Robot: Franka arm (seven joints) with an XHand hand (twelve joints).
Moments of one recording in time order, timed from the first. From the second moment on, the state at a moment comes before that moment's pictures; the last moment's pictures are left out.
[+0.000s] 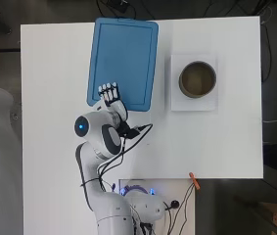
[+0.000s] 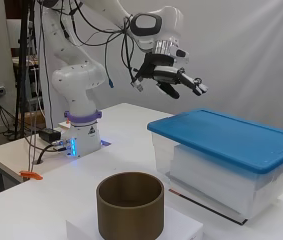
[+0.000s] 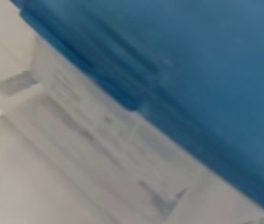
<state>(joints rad) 0.13 -0.51 0.16 -2.58 -0.52 2.05 -0.82</state>
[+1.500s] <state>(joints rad) 0.12 -0.50 0.28 -2.58 -0.67 1.78 -0.62</state>
